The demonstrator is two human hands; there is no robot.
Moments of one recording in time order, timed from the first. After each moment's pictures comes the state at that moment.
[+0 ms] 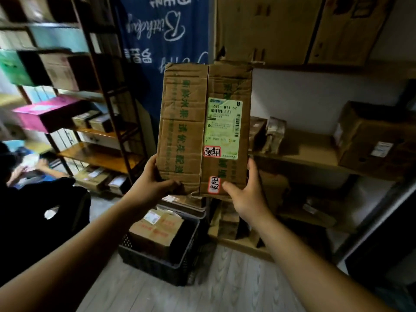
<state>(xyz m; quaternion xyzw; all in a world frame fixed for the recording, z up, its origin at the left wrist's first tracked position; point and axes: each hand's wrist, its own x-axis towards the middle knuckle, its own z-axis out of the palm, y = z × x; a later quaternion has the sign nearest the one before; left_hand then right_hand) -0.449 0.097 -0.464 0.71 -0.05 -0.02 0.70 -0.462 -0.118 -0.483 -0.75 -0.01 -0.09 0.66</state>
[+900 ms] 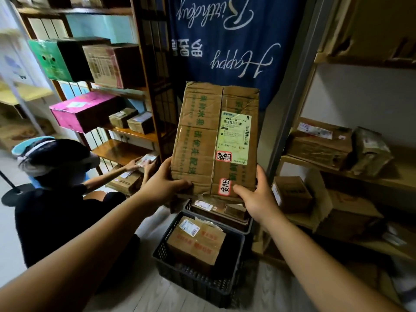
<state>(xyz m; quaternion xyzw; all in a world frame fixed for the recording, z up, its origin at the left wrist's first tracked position) -0.290 0.349 -0.487 0.76 0.03 -0.08 0.65 -0.296 0.119 -0.513 -0.76 0.01 -0.03 0.65</state>
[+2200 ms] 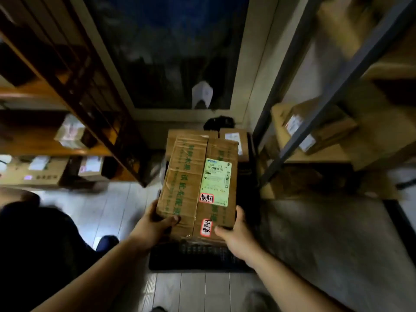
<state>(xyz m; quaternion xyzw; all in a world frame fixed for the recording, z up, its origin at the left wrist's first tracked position) -0.026 0.453 -0.823 0.66 0.13 -0.34 0.65 -0.112 0.252 -0.810 -0.72 0.32 0.17 0.59</state>
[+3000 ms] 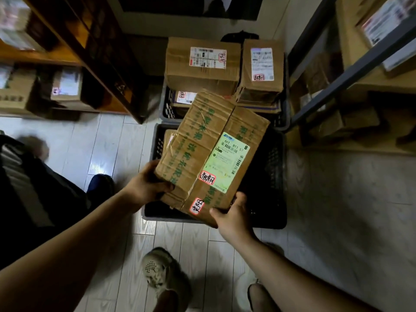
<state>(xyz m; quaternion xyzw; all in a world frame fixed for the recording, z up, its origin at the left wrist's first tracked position) -0.019 0.493 -1.037 0.67 0.16 -0.41 0.60 -0.147 0.305 -1.041 -0.76 0.39 0.21 0.48</state>
